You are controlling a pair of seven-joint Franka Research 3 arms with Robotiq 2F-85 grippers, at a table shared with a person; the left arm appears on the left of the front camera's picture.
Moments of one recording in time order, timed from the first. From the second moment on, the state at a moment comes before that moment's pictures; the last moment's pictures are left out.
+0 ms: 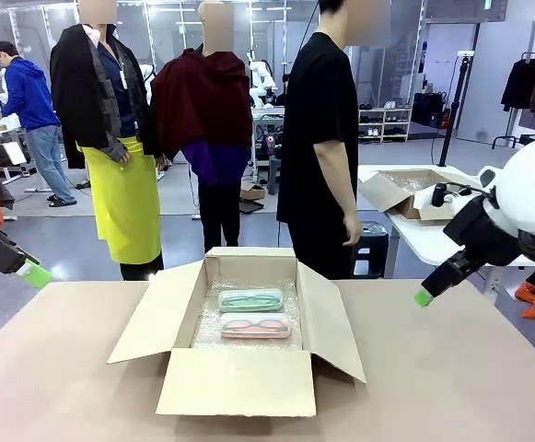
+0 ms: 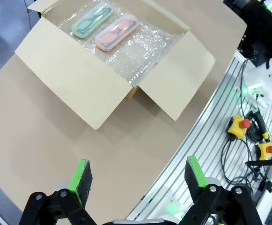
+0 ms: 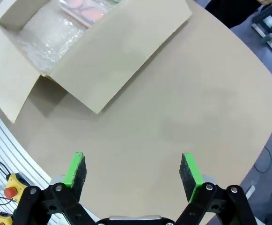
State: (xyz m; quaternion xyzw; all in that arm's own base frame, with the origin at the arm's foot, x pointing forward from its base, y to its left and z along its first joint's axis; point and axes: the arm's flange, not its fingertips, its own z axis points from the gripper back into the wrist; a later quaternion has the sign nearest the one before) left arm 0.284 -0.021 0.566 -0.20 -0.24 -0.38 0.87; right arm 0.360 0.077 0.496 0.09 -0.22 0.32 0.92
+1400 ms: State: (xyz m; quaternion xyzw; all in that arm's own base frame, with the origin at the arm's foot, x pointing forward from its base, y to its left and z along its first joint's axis) left arm 0.444 0.020 0.459 -0.42 -0.16 -0.21 0.87; right arm 0.361 0.077 0.495 0.09 -0.22 0.32 0.92
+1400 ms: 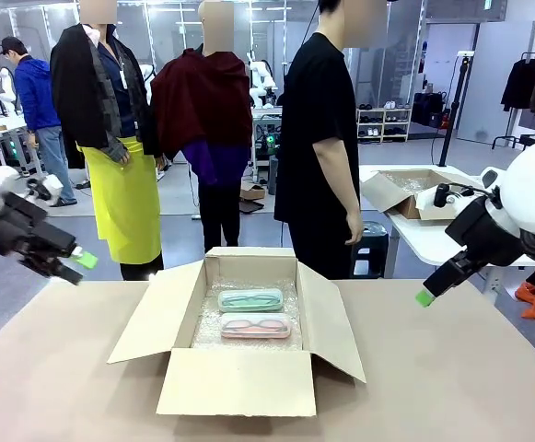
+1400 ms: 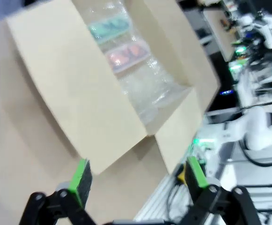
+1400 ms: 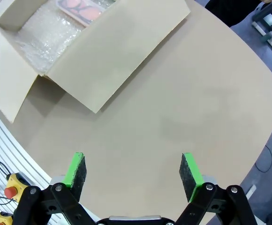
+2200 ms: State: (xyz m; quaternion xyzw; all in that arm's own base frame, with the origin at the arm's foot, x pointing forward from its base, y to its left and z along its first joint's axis) left arm 0.520 0.047 0.362 -0.52 -0.11 -0.06 0.85; right arm 0.361 0.077 0.495 0.09 -0.22 0.32 0.92
